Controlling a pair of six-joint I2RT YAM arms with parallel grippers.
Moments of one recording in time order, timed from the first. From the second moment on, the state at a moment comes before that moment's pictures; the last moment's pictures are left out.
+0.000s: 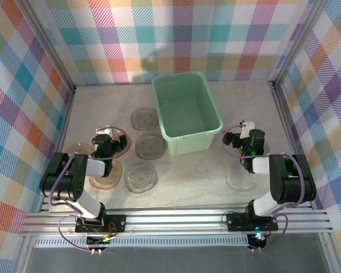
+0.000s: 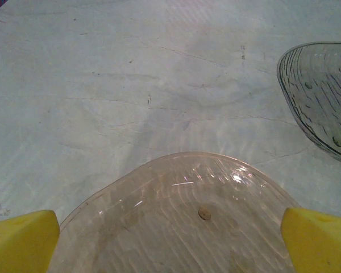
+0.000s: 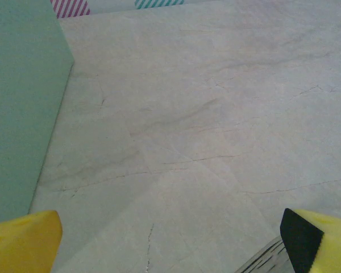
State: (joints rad) left arm -0.08 1.58 0.39 0.74 -0.19 -0.10; right arm 0.00 1.53 0.41 0.70 -0.15 0.05
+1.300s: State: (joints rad) left arm -0.08 1.48 0.48 0.56 -0.17 -0.10; right arm 0.00 1.32 0.41 0.57 -0.08 0.08
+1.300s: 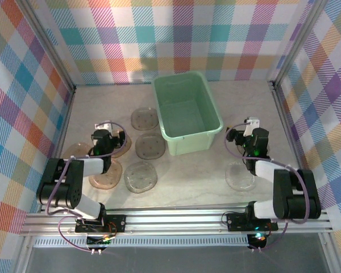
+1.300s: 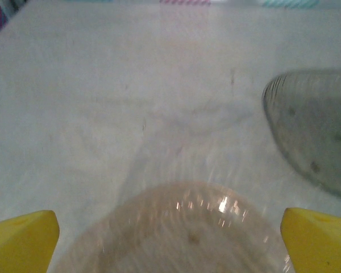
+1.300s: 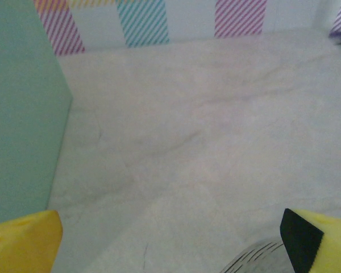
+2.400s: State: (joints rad) left arm -0.08 1.88 1.41 -0.55 0.19 -0.45; right arm 0.04 1.33 1.19 -0.42 -0.28 0.21
